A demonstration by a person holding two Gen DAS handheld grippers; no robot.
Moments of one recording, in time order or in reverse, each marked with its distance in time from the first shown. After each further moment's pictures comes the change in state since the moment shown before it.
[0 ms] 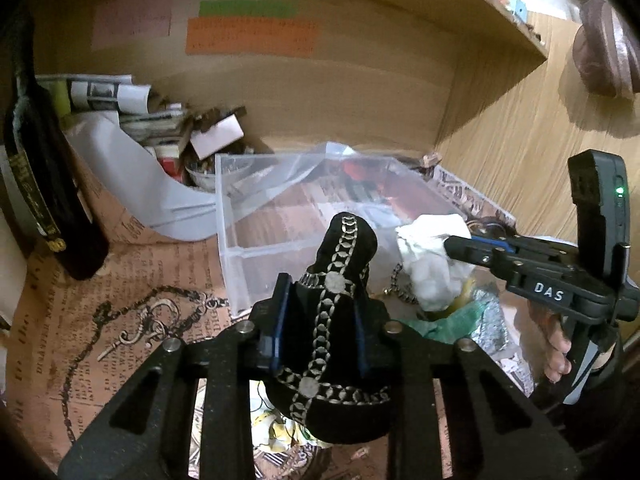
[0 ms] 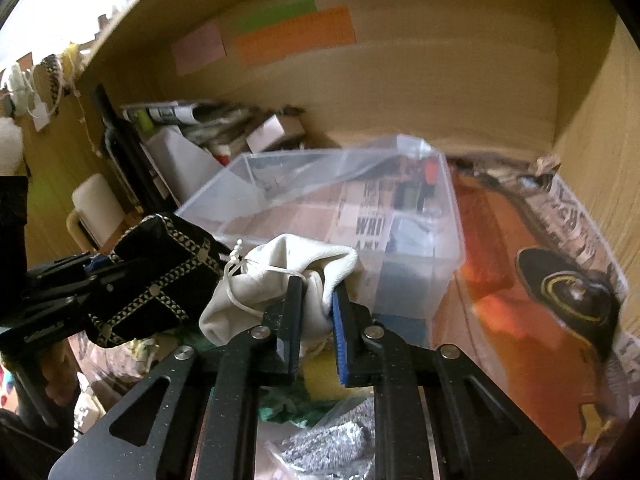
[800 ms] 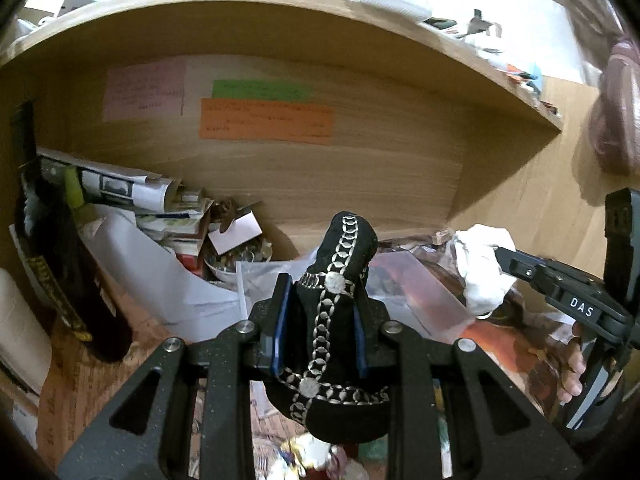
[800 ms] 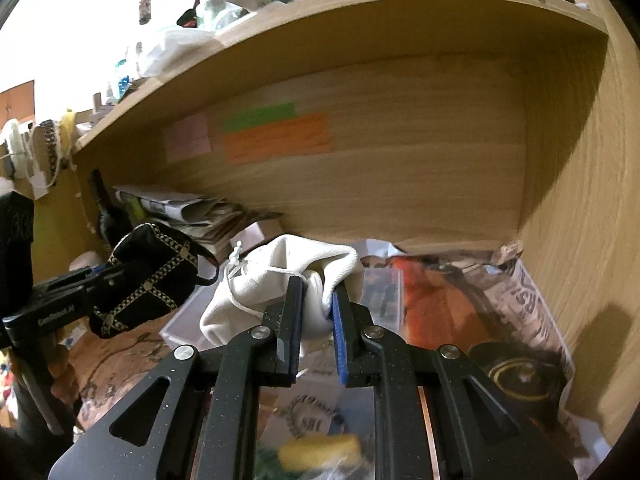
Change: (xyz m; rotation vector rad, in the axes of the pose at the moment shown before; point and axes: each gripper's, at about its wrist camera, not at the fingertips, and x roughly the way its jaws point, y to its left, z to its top) left arm -0.009 0.012 0.073 -0.013 -0.175 0.043; right arm -0.035 -0.011 0.056 -0.006 -0.230 -0.080
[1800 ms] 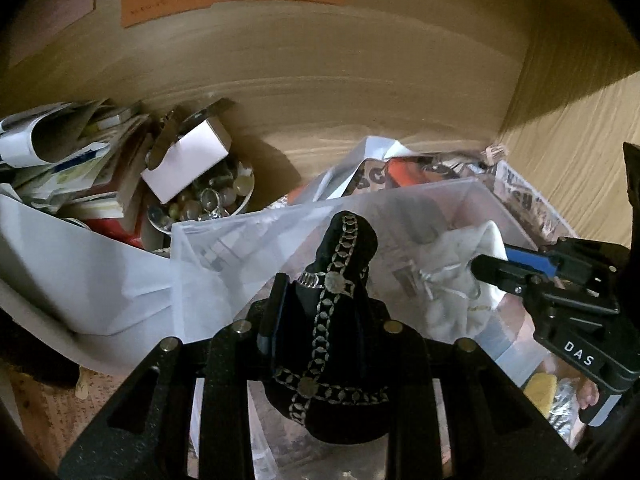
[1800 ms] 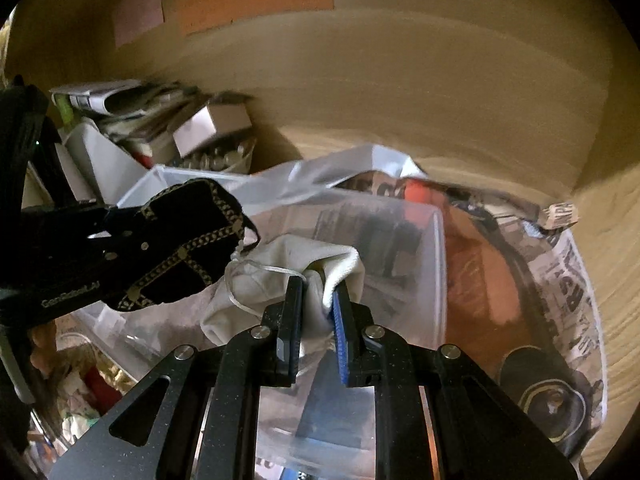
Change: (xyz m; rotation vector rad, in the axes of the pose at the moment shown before) left arm 0.160 0.005 -0.009 0.062 0.373 0.044; right arm 0.130 -0.008 -0.015 -0.093 0.392 -0.029
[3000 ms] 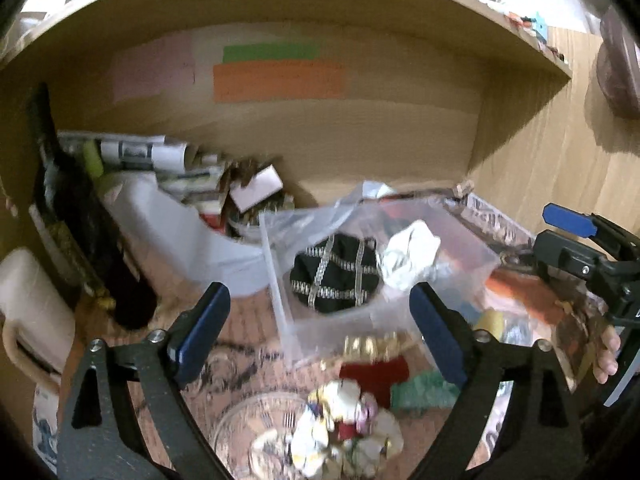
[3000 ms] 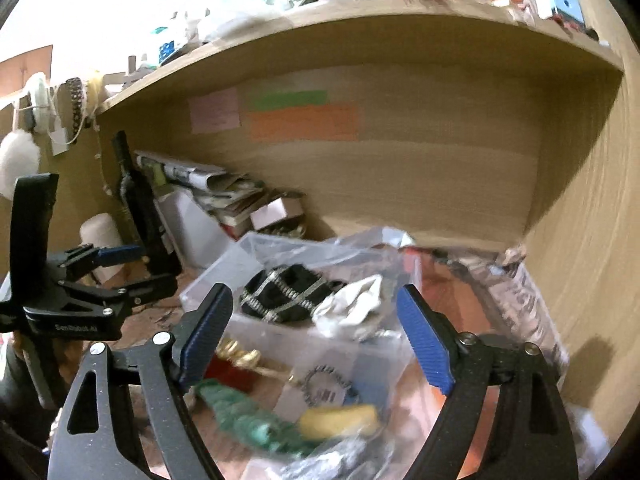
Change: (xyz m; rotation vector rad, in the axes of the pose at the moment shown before) left arm -0.140 0.002 -0.089 -0.014 -0.246 0.045; right arm -0.137 0.044 -0.057 -0.003 -0.348 0.028
